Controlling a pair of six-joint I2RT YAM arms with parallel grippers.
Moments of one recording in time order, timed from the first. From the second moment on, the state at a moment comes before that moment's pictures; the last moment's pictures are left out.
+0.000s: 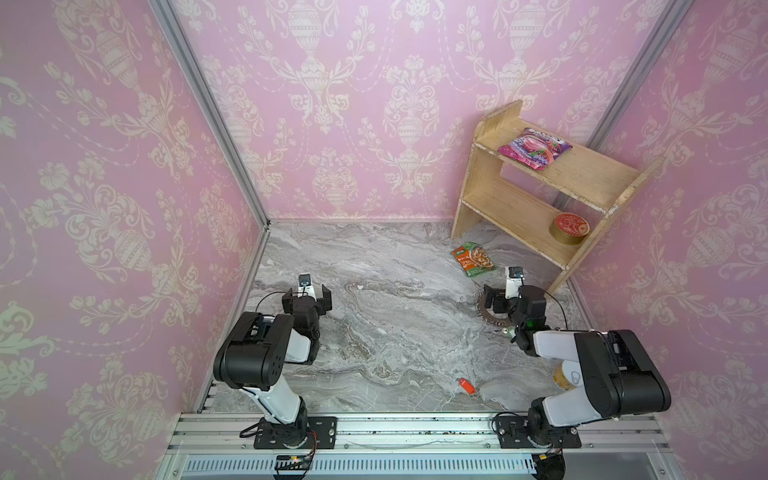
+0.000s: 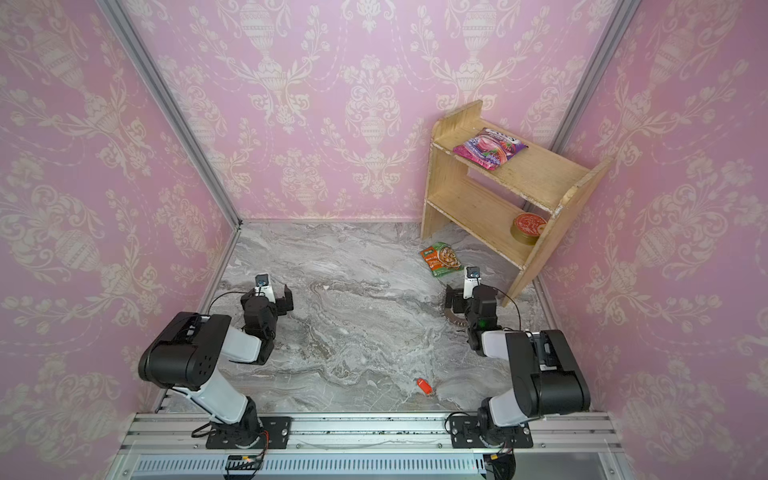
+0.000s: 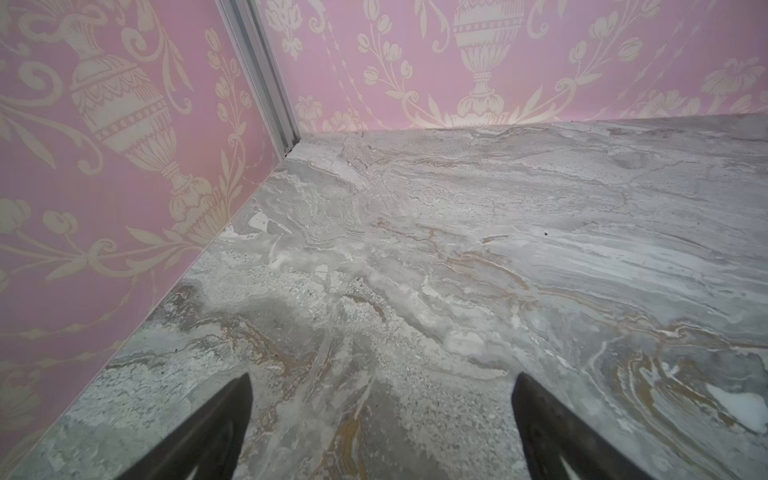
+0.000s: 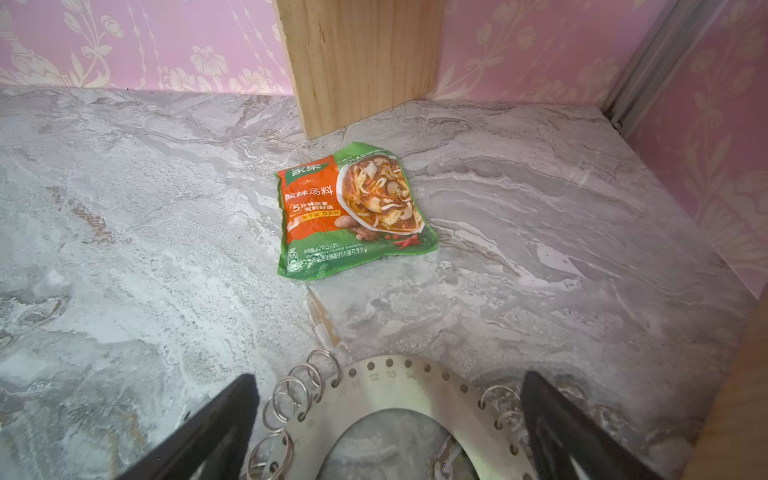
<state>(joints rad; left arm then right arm) -0.07 1.67 0.30 1.08 -0.33 0.02 0.03 1.49 0.39 0.71 0.02 0.00</state>
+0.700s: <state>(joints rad) -0.07 1.67 0.30 1.07 -0.33 0.02 0.03 1.49 0.39 0.71 0.02 0.00</state>
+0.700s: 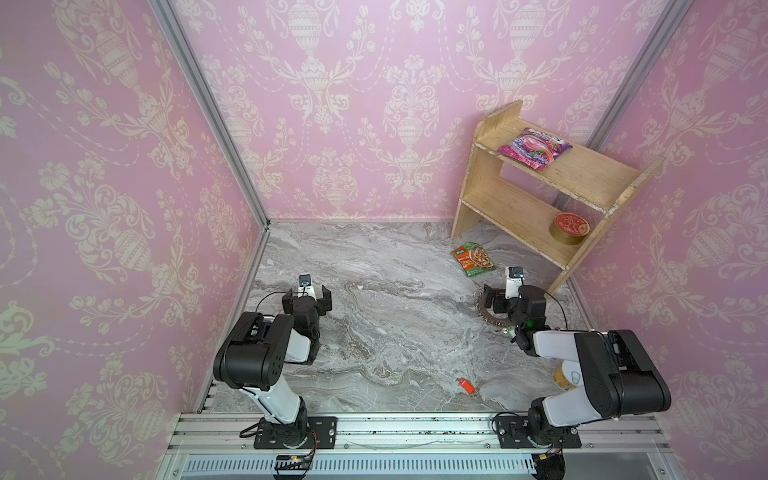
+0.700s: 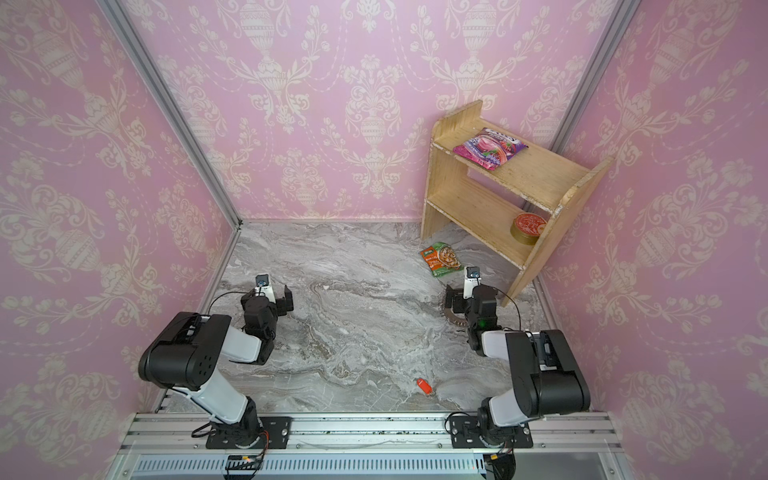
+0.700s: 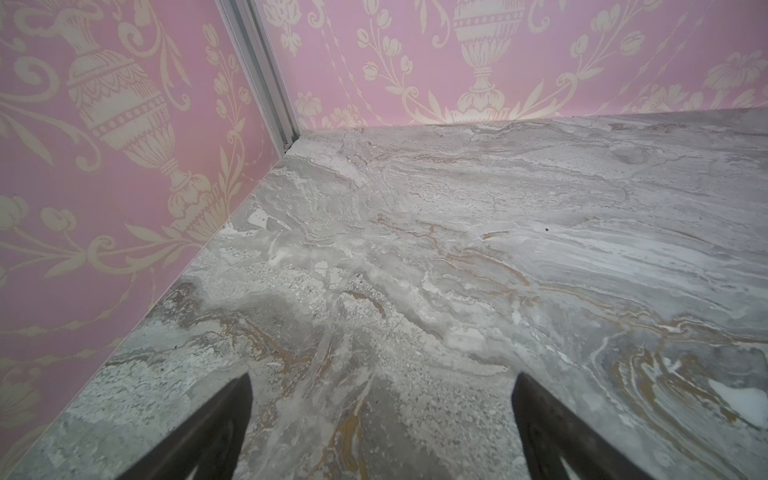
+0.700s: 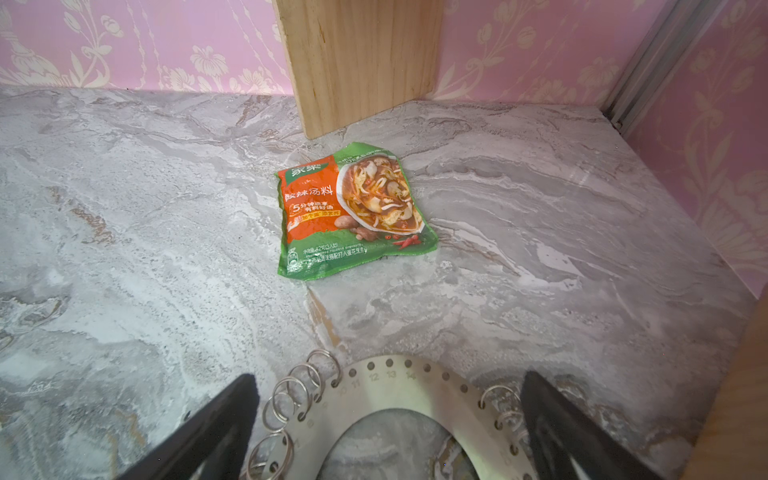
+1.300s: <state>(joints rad) -0.11 1.50 0.32 0.93 -0.37 0.04 0.06 1.33 0.55 0.31 0.08 0.06</state>
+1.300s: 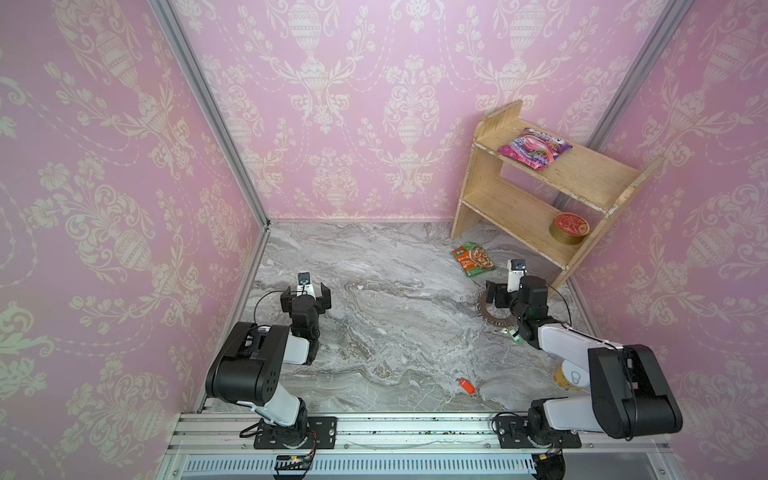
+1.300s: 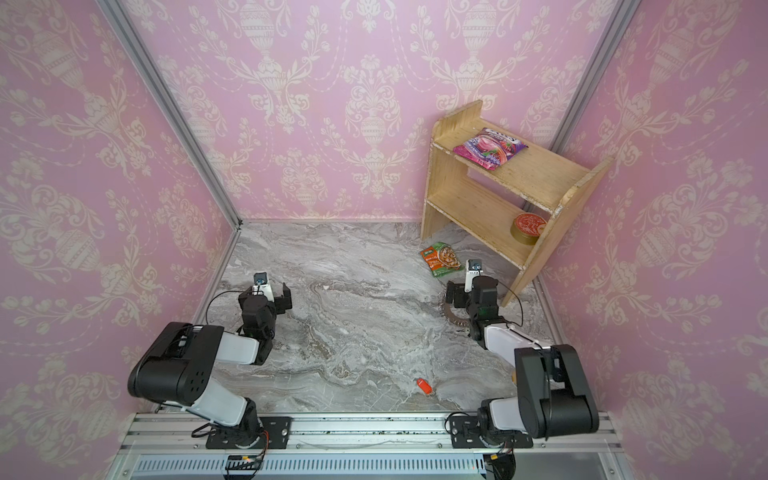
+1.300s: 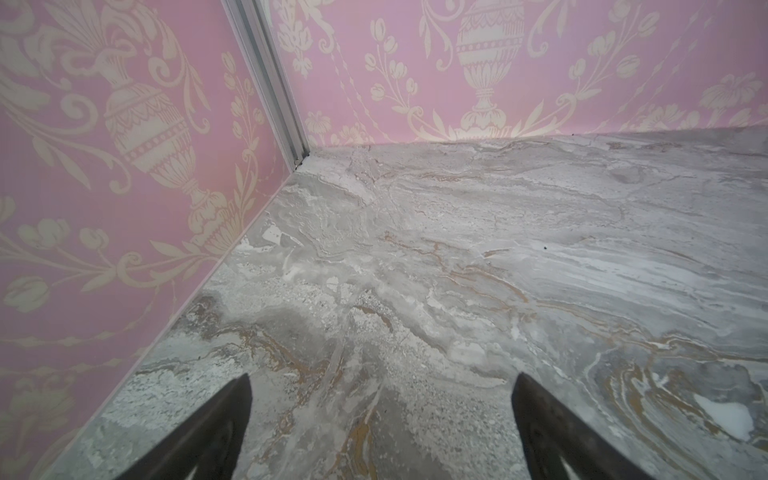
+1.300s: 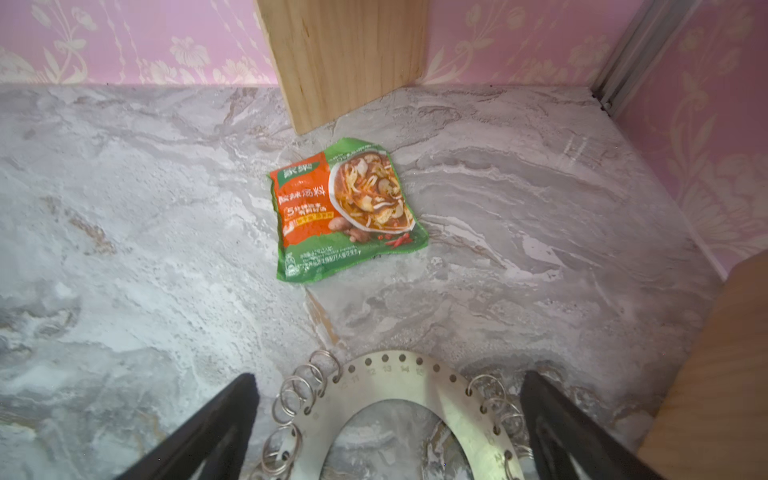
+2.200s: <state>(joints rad) -0.21 1.32 0.61 0.06 -0.19 -0.31 0.17 1.63 1.01 -0.57 0.02 0.35</state>
